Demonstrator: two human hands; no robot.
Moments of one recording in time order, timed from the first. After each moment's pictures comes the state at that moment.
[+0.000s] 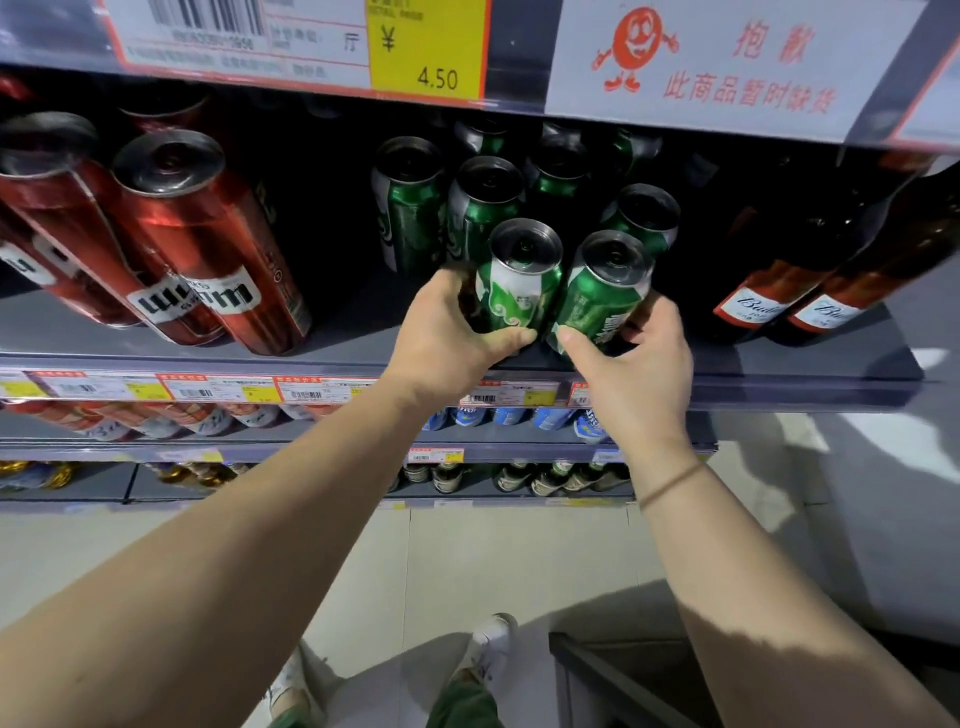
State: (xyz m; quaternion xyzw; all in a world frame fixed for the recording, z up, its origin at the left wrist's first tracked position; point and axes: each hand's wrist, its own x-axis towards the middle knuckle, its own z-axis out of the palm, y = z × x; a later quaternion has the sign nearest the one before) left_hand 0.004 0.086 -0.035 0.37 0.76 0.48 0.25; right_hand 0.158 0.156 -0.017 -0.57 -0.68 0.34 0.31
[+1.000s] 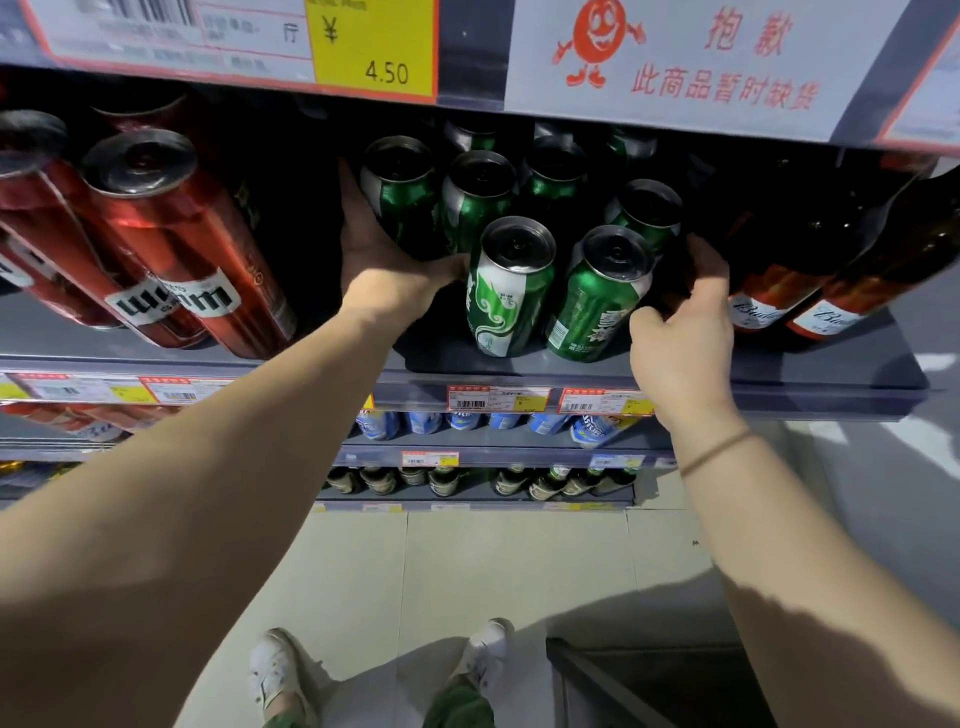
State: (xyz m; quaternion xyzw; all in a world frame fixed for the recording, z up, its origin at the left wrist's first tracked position) left_hand -0.058 0.130 -0.045 0.27 0.75 0.59 0.15; right_hand 0.172 0.210 -0.016 -0.52 -0.68 0.37 0.36
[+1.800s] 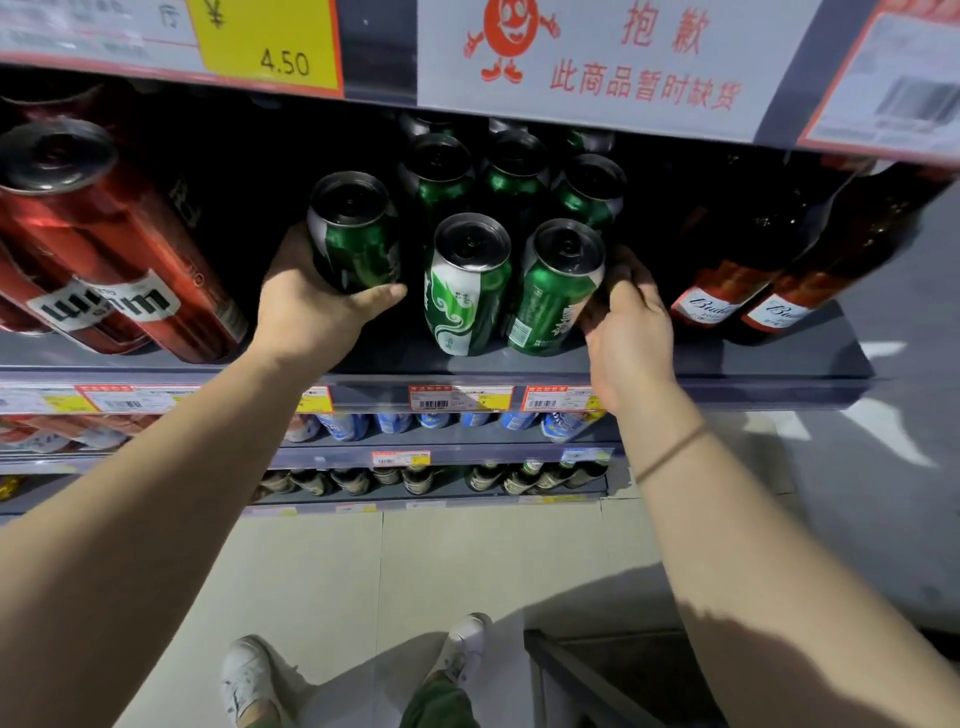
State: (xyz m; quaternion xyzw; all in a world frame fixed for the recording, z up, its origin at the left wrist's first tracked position) left_hand -0.060 0.086 -0.051 0.31 0.77 0.53 0.17; right_hand 0.156 0.221 -0.027 -0.49 -0.44 0.62 0.43
